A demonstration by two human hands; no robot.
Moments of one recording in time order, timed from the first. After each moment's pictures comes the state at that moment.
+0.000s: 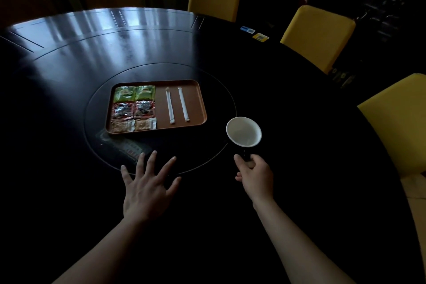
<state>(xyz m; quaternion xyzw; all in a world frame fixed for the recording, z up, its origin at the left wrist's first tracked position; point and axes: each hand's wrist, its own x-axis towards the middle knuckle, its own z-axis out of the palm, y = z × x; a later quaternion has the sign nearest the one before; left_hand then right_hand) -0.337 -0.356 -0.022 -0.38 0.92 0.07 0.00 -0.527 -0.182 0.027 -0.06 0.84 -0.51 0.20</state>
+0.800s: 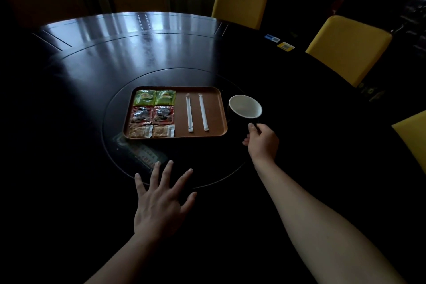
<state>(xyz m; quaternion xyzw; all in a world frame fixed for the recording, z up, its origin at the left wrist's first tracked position) -0.336 -0.355 -0.025 -0.38 0.92 0.07 -0.03 -0.615 -0.305 0.008 -0.13 0.84 -0.52 0.10</state>
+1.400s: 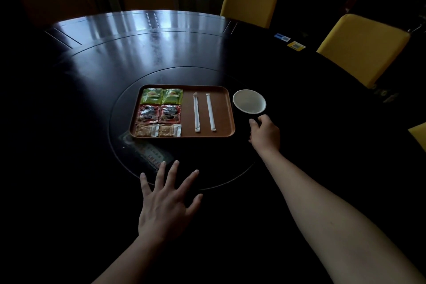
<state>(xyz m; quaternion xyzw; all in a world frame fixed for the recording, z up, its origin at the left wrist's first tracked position) -0.337 -0.354 -0.026 -0.38 0.92 0.07 -0.05 -0.646 -0.332 -0.013 -0.22 0.89 -0.40 0.07</state>
